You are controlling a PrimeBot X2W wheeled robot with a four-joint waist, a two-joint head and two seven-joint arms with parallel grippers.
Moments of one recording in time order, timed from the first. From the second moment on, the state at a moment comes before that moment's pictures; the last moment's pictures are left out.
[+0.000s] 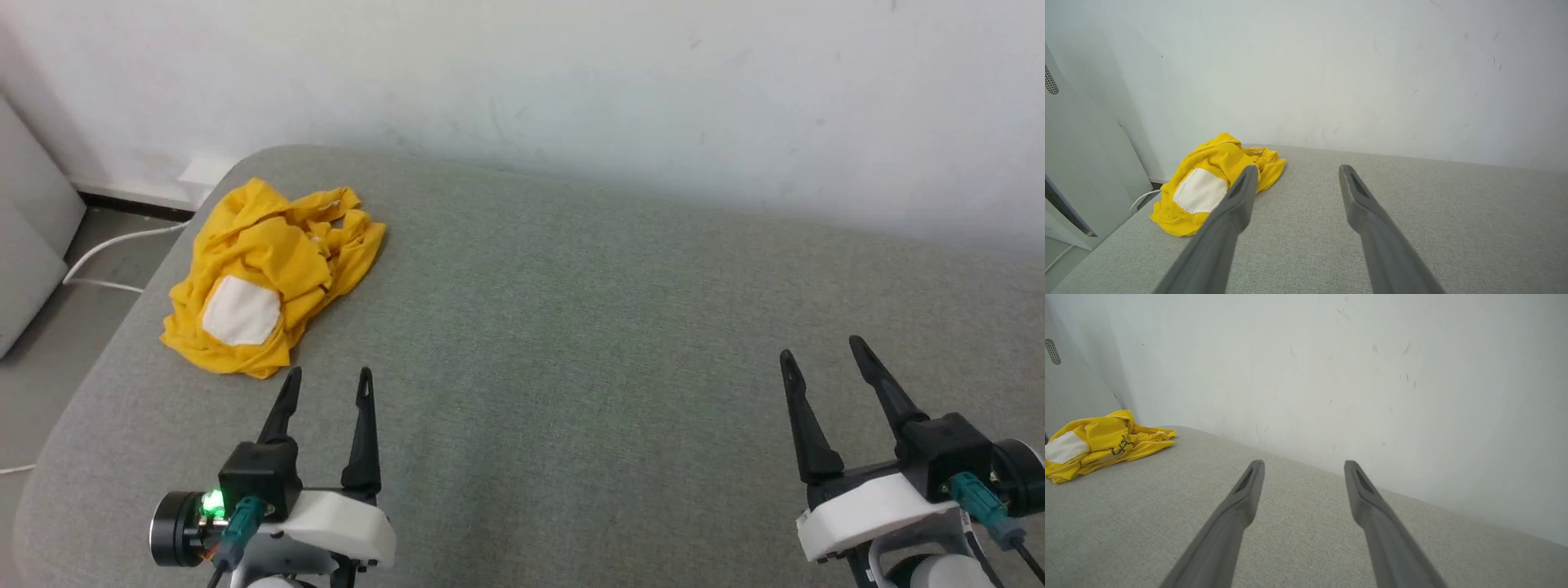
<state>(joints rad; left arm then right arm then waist) 0.01 0.05 -0.06 0.01 -0.04 0.04 -0.13 0.02 -0.05 0.00 -0.02 -0.01 0.13 -0.13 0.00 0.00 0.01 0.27</state>
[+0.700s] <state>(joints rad) 0.02 0.05 -0.08 0.01 -0.06 0.05 -0.18 0.03 -0.05 0.02 0.00 -0.02 0.13 -0.18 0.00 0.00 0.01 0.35</state>
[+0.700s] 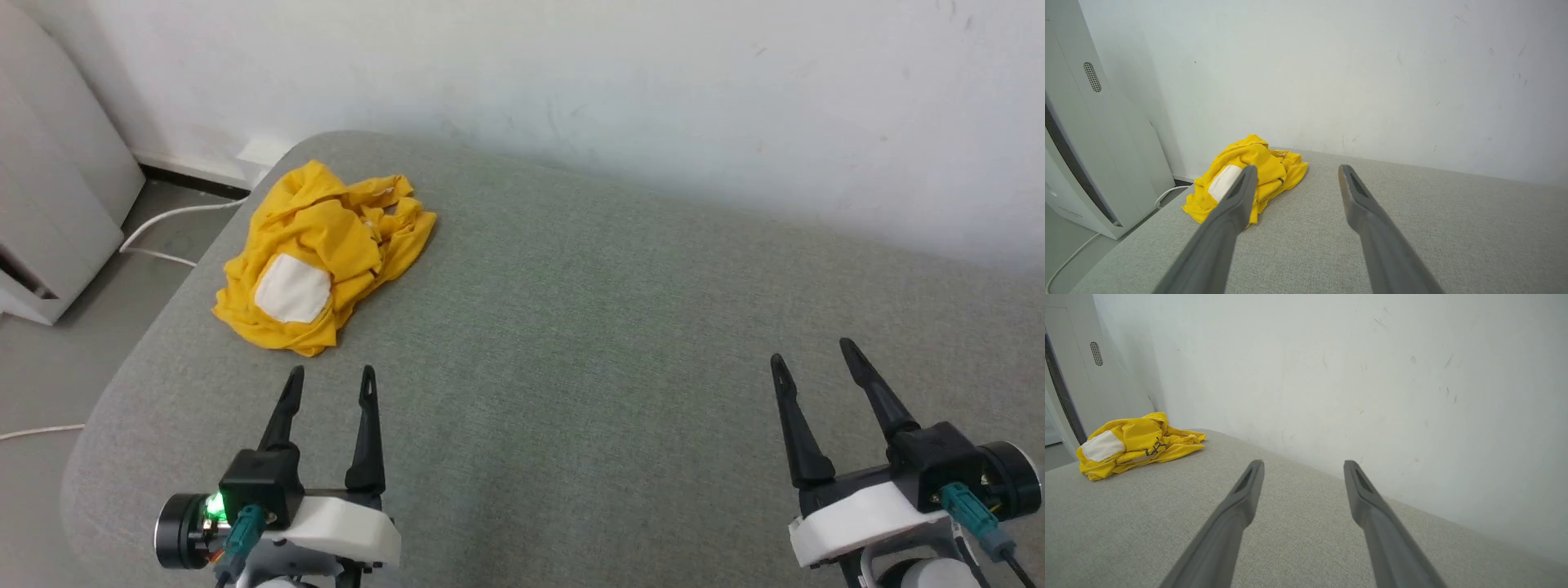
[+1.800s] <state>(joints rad) 0.02 0.05 -0.12 0.01 -0.09 0.09 -0.24 0.03 -0.05 0.02 0.02 -0.03 0.13 -0.24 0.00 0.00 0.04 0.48</state>
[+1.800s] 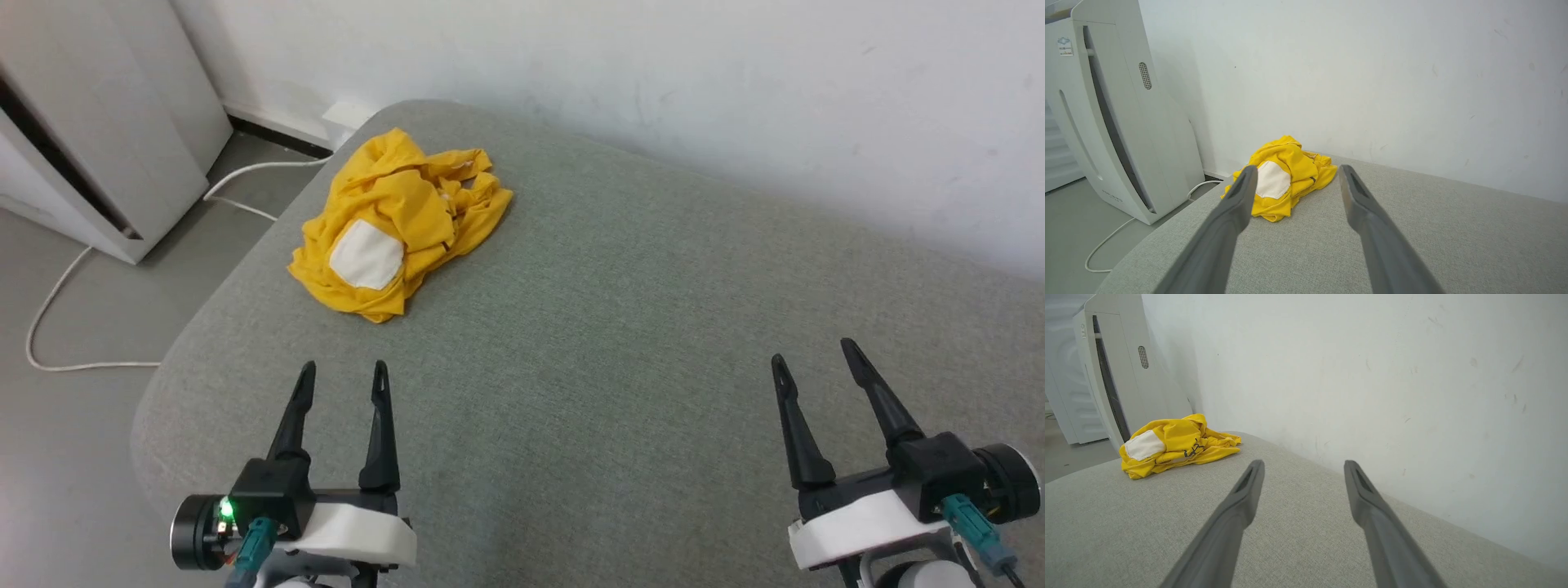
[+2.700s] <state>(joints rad) -0.12 0.07 -0.11 0.14 -0.14 0.05 -0.26 -0.01 -0.05 0.02 -0.02 -0.09 0.13 -0.26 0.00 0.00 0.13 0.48</state>
